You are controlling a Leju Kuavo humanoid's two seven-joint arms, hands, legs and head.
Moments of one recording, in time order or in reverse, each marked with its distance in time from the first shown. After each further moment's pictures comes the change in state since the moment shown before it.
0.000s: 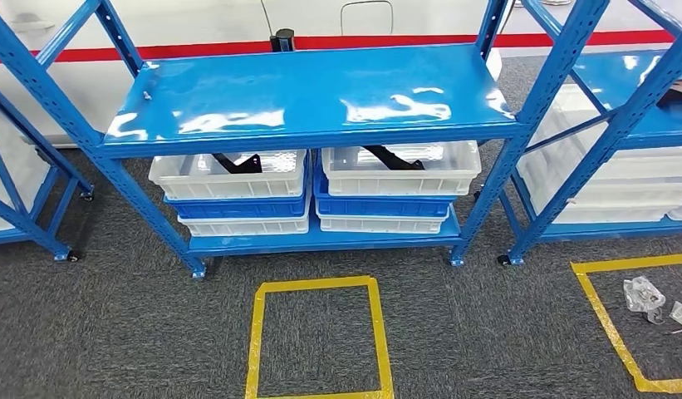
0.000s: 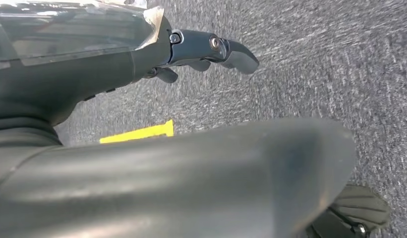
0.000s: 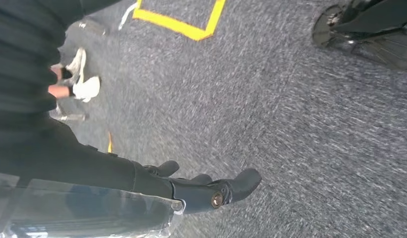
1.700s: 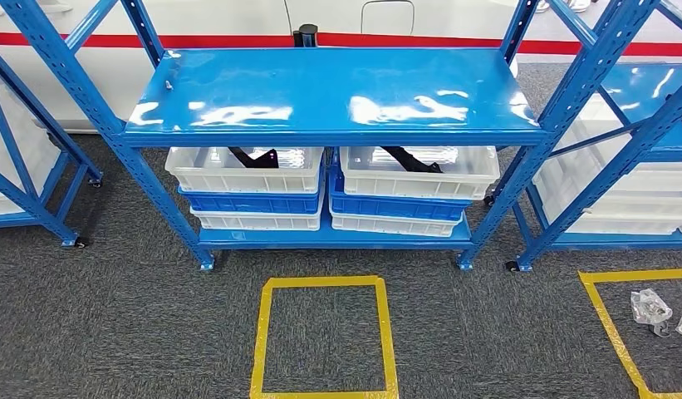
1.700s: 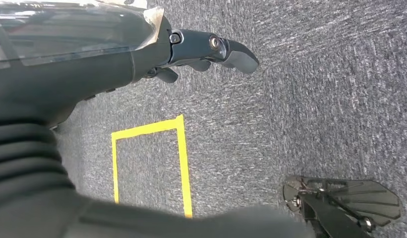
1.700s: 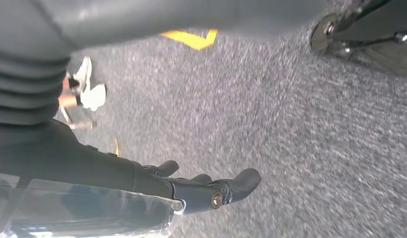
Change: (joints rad) left arm 0.014 0.008 -0.076 -0.006 0.051 -0.039 0.046; right arm 0.009 0.013 -0.034 -0.002 -0.036 -0.011 0.000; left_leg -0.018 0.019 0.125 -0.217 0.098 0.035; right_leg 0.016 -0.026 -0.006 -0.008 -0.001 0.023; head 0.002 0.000
